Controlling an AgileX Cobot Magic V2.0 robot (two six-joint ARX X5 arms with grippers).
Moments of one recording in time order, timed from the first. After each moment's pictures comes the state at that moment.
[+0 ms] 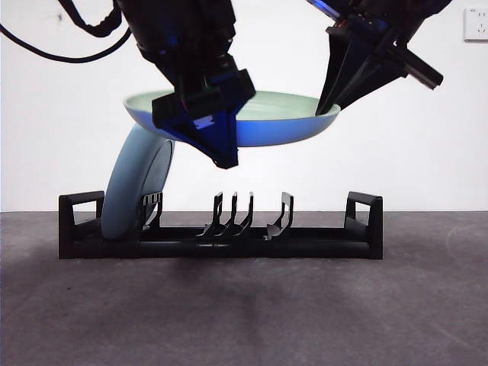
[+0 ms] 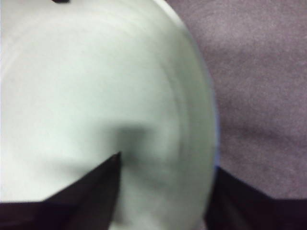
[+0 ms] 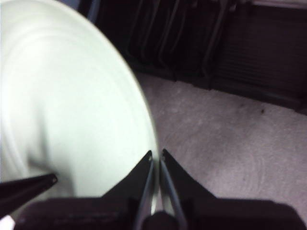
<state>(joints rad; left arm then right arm) -1.10 1.43 1.00 -0.45 -0.55 0.51 0.46 1.47 1.26 -0.74 -0.30 0.25</state>
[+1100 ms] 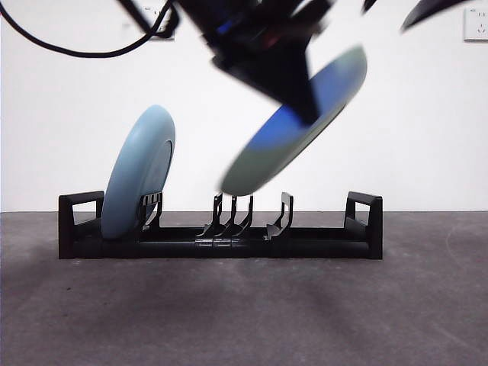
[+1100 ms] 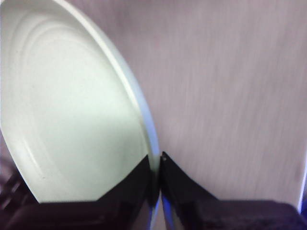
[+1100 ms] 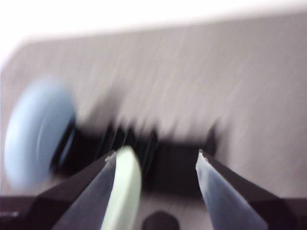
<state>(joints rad) -1.04 1.43 1.00 -0.15 -0.15 0.28 0.33 1.17 1.26 -0.56 -0.05 0.22</state>
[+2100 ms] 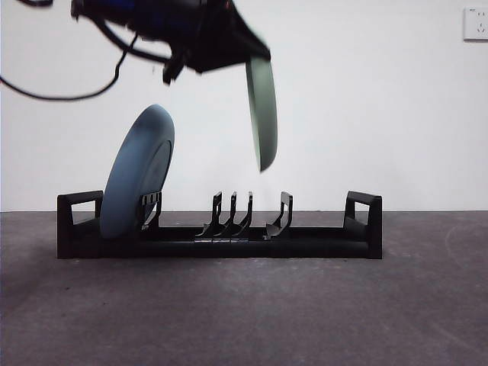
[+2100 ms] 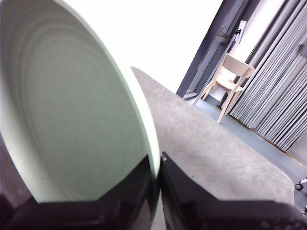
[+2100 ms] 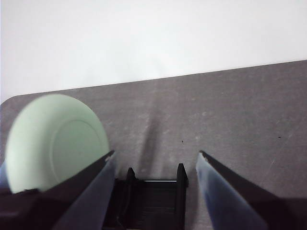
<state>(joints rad) -0.56 1.57 1.00 0.45 0.38 -0.37 0.26 1.07 1.27 -0.53 0.00 0.22</state>
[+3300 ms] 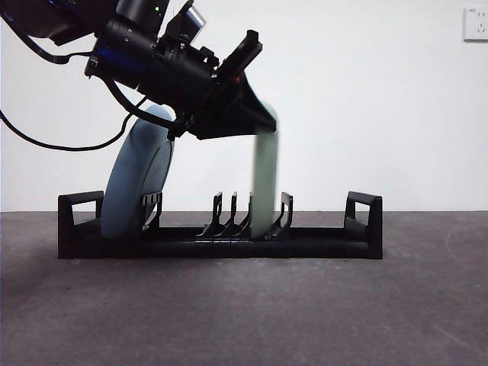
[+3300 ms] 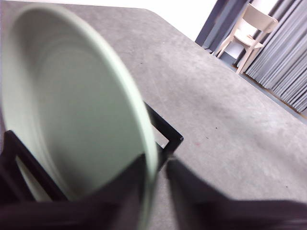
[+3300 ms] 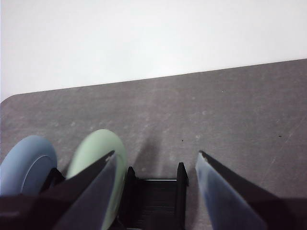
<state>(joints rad) -0.57 1.69 1.00 0.38 0.39 -0.28 0.26 1.08 1.27 -0.54 0.00 0.22</state>
